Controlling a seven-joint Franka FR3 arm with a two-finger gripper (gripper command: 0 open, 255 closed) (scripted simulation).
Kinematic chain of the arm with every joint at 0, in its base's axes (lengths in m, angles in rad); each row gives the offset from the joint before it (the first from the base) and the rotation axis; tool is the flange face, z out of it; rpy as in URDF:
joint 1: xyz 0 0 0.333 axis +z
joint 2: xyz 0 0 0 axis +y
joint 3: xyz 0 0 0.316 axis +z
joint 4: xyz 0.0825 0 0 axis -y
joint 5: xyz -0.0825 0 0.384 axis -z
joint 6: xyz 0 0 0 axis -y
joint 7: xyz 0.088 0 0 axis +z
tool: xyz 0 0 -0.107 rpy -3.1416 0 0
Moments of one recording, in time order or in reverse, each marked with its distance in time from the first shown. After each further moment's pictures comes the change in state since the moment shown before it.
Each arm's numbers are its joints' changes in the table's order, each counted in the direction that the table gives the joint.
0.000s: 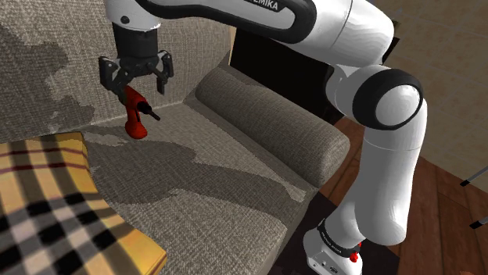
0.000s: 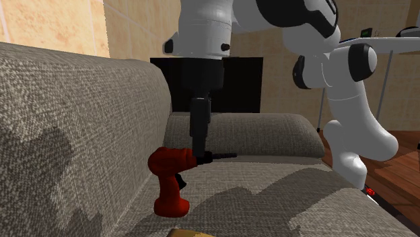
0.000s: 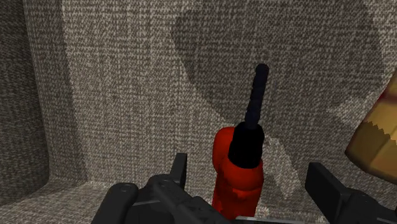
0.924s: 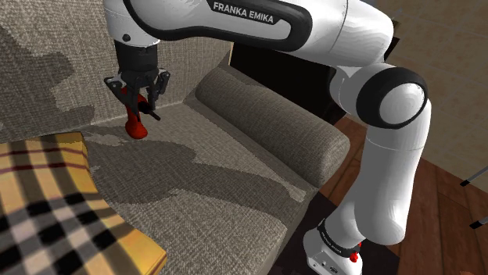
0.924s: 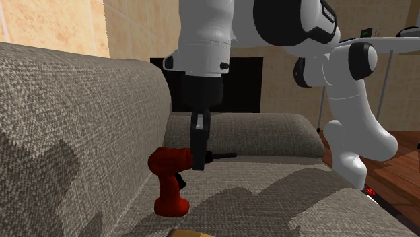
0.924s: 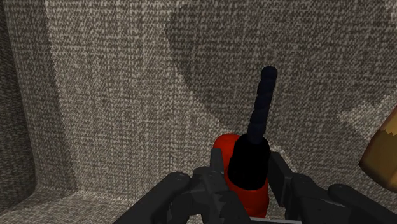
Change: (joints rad) arm -0.023 -0.025 0.001 -0.111 -0.011 0.087 -0.007
